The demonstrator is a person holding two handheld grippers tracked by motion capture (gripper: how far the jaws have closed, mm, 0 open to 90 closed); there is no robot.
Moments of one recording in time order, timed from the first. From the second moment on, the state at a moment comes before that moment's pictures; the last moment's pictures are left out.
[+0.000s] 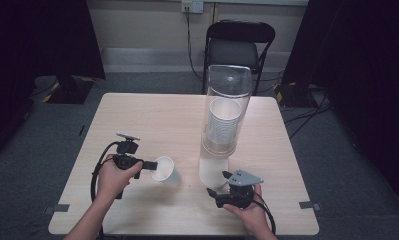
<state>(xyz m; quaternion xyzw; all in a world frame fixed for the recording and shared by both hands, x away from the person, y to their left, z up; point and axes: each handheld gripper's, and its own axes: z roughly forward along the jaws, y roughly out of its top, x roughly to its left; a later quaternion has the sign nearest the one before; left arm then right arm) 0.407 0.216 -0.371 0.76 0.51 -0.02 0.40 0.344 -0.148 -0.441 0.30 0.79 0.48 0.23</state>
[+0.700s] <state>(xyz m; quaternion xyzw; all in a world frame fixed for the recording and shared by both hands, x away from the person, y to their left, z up) 0.450 0.249 -0.377 0.73 0.58 0.04 0.36 0.363 -0.167 -0.432 0.37 0.76 0.48 0.22</state>
